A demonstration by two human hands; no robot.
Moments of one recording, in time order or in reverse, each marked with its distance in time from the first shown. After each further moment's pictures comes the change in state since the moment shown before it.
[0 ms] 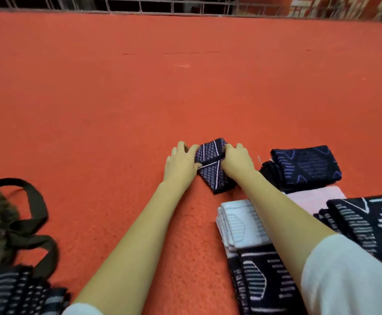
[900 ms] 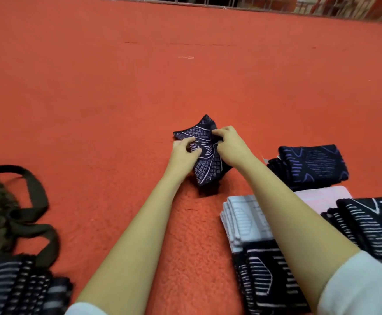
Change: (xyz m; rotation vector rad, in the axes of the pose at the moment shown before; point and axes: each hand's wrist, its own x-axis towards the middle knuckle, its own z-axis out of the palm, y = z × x) left_hand 0.010 -0.011 0.007 -0.847 0.047 -0.240; right_hand -0.003 -0.033 -0.021 0.298 -0.024 -0.174
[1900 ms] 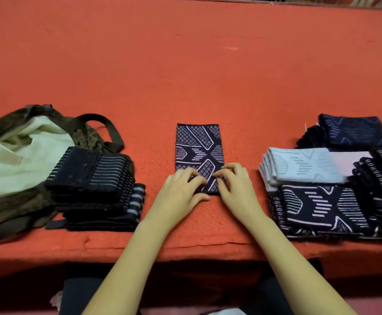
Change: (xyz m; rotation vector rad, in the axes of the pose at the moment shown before) left_hand -0.227 -0.059 -0.098 0.806 0.011 0.468; right_hand -0.189 -0.002 0.117 0.061 0.140 -0.352
